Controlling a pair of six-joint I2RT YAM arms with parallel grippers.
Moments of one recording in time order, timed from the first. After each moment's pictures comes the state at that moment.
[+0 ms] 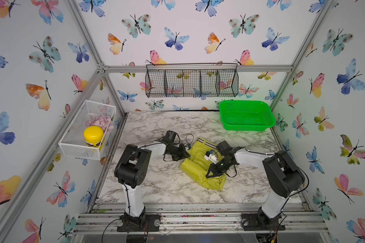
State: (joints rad) left arm -0.31 1.87 1.11 -0.29 0.67 -0.83; right arm 0.55 1.78 0.96 -0.56 -0.65 0.08
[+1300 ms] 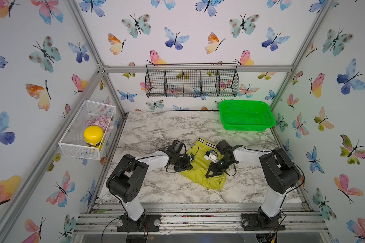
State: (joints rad) left arm -0.57 1.73 0.93 -0.29 0.49 -0.86; right arm 0.54 1.83 1.01 -0.61 -0.69 0.08
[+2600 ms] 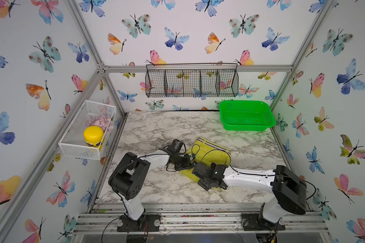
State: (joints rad) left arm -0.55 1.78 0.94 -0.28 0.53 -0.77; right arm 1.14 1.65 1.00 -0.64 0.50 0.11
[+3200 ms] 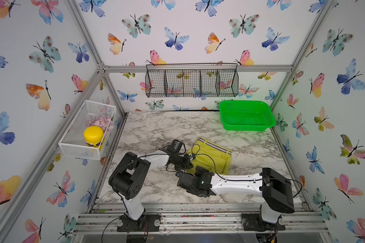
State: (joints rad) left arm -0.54 1.78 0.92 -0.25 0.55 -0.77; right arm 1.32 1.77 1.16 -0.65 0.62 0.01
